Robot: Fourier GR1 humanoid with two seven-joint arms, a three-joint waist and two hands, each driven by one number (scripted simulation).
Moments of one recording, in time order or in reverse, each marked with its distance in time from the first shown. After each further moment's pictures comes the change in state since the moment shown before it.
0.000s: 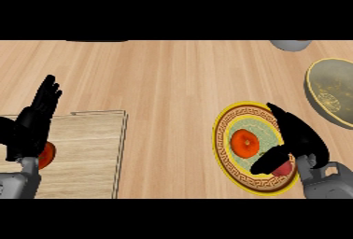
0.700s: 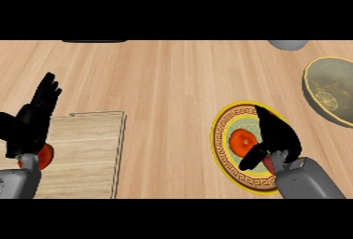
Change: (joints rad) left arm -0.022 -0.025 0.039 0.019 -0.025 -0.033 0.017; right arm -0.020 0.129 0.029 0.168 0.194 0.007 -0.056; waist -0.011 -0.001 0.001
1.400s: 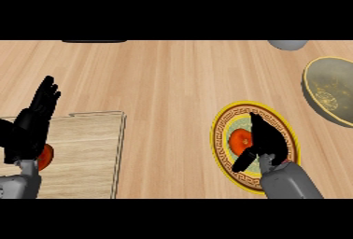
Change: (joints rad) left arm 0.037 -0.044 0.031 -0.060 -0.055 -0.030 0.020; right arm 0.045 0.131 -0.050 0.111 0.154 -0.013 -0.049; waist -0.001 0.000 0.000
